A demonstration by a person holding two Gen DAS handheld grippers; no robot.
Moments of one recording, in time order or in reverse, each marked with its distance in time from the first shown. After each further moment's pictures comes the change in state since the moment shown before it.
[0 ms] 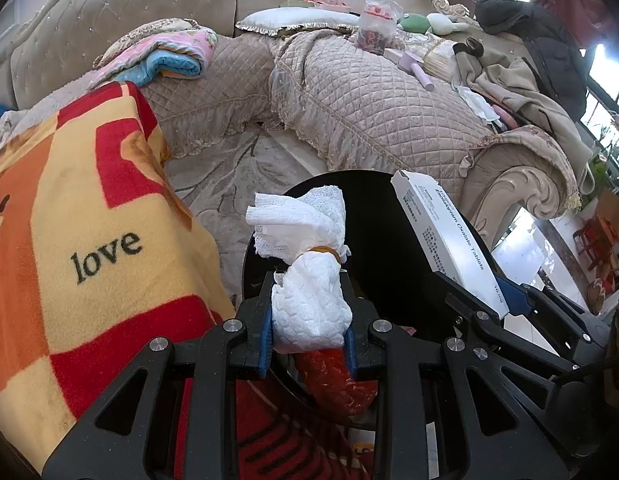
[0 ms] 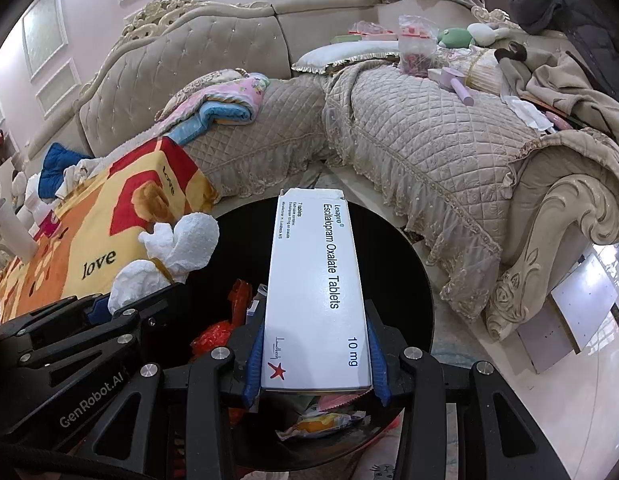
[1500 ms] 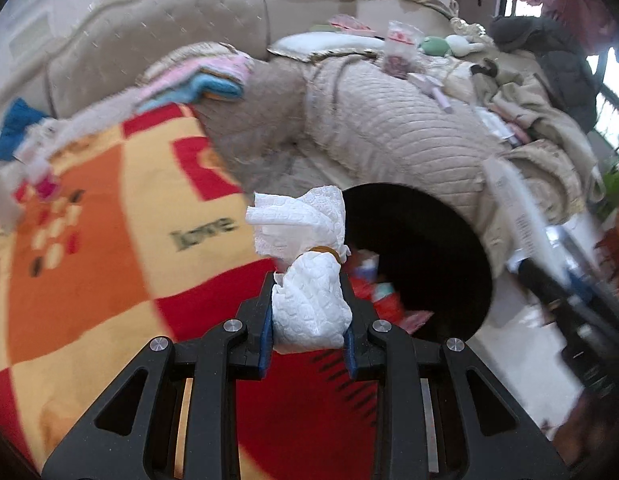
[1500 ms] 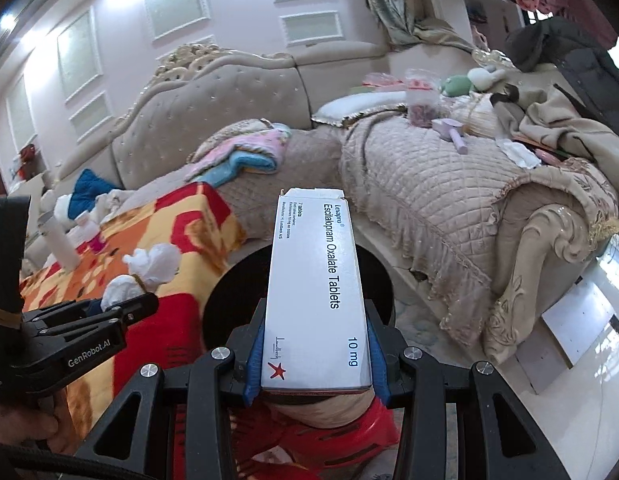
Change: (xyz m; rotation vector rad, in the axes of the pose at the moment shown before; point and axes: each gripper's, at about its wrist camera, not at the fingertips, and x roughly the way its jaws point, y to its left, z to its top) left arm -0.070 0.013 -0.020 -0.029 -0.082 0.084; right arm -0.088 -0.011 -0.020 -0.014 -0.181 0.073
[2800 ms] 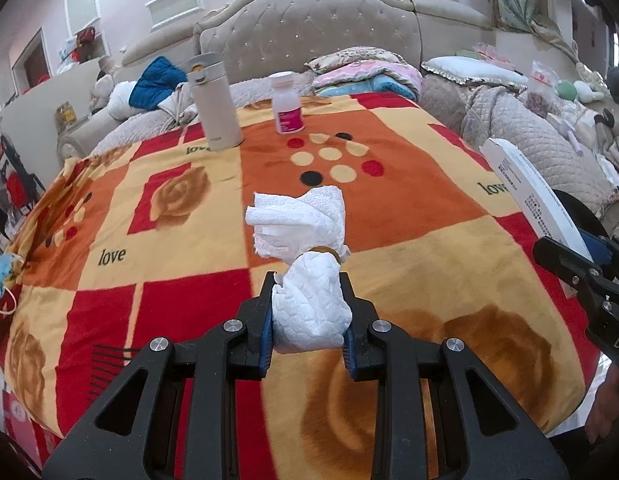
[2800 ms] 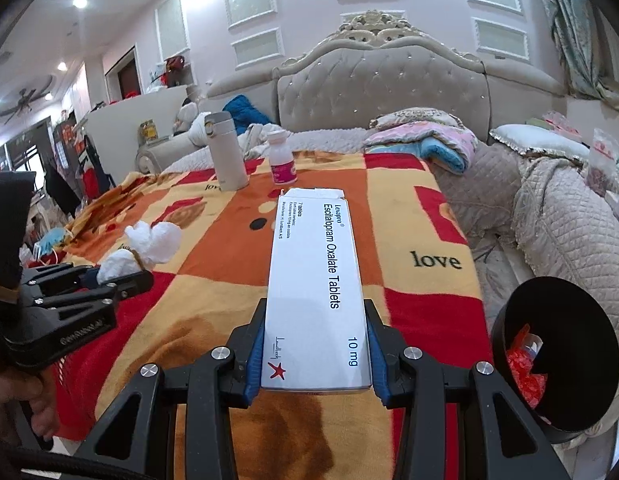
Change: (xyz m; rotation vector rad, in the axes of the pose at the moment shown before) left arm -0.131 0.198 -0.116 -0.204 -0.054 0.447; right arm 0.017 0.226 -0.045 -0.397 0.062 0.430
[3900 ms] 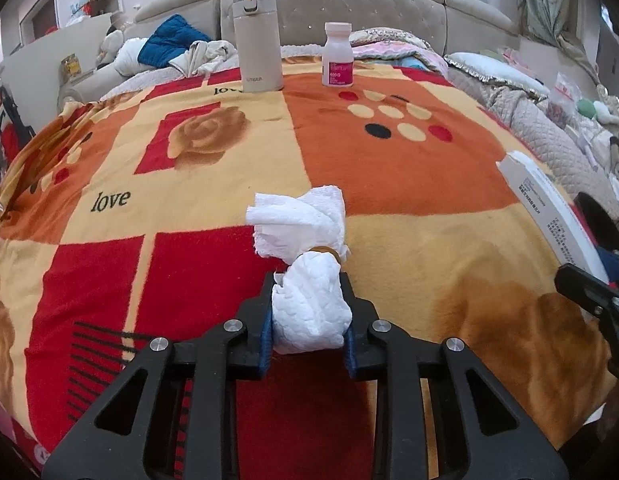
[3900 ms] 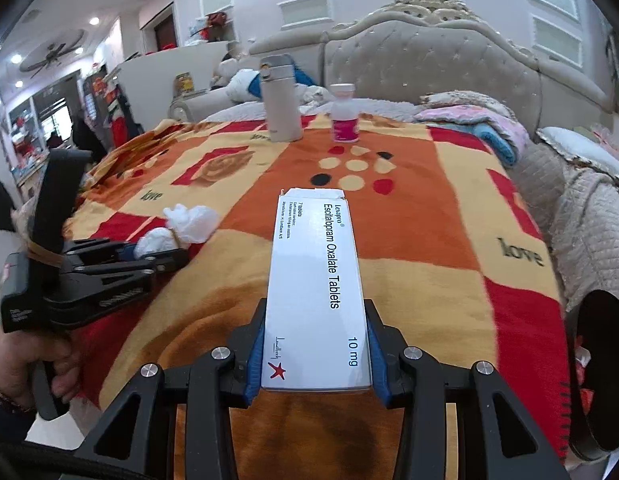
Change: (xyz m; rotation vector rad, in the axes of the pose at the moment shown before) left arm 0.052 0.076 -0.029 -0.114 0.081 -0.037; right arm 0.048 0.056 -0.011 -0.126 0.126 0.078
